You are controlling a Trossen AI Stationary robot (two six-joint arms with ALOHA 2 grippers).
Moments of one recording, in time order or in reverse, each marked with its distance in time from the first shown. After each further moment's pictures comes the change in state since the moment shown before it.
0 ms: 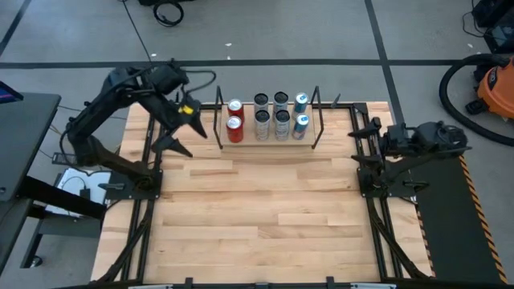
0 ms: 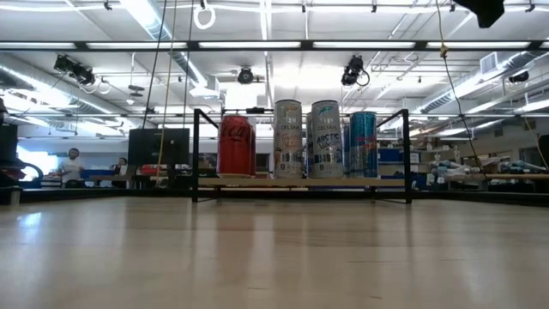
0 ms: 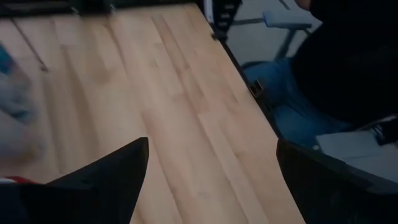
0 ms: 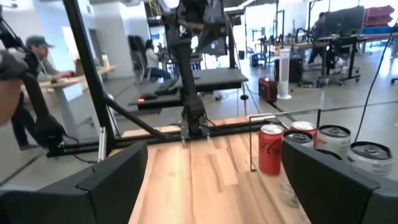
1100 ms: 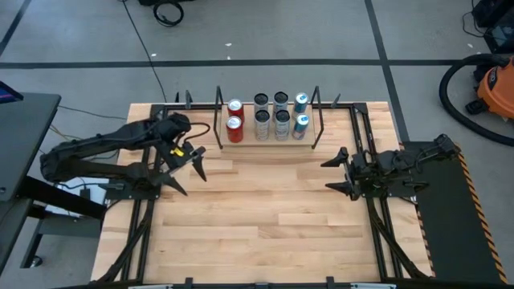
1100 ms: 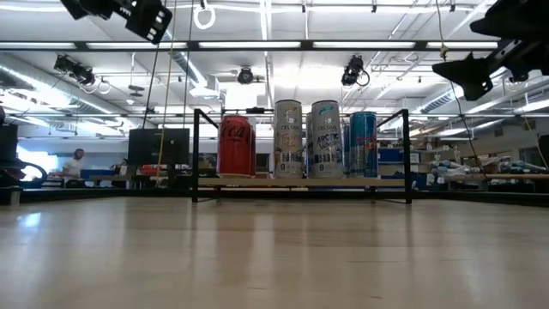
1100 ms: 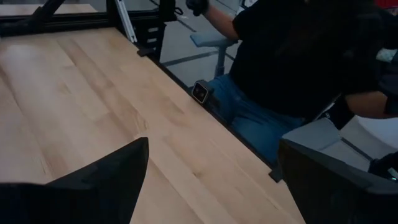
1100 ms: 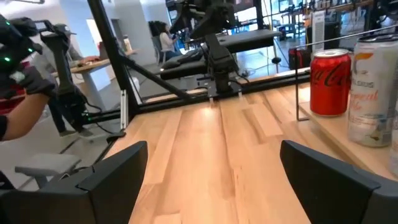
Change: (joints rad) left arm -0.132 -0.453 -1.061 0.801 0.306 -0.074; right arm 0.000 -0.058 -0.559 0.444 -0.106 0.123
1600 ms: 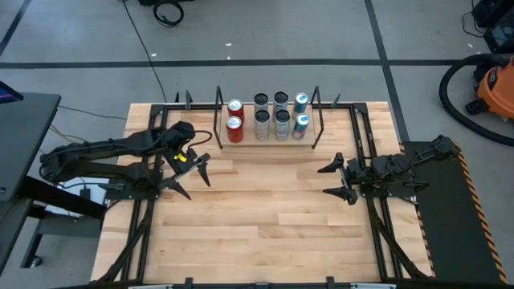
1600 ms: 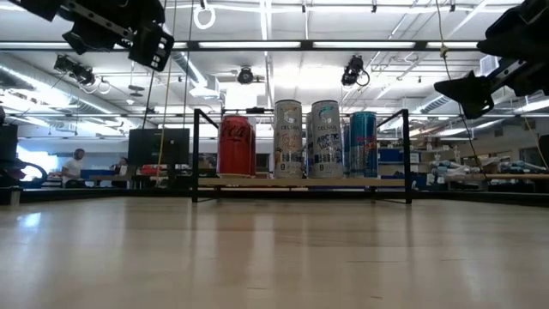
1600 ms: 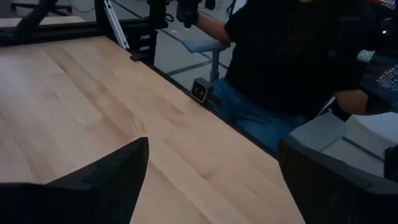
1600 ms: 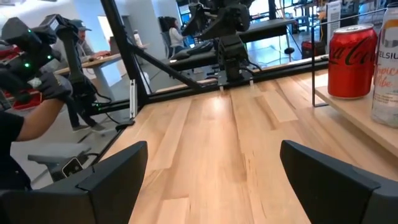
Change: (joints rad) left arm 0.000 0.001 -0.232 0.304 0.075 0.006; right arm 0.000 0.000 -0.116 0.110 -0.048 0.017
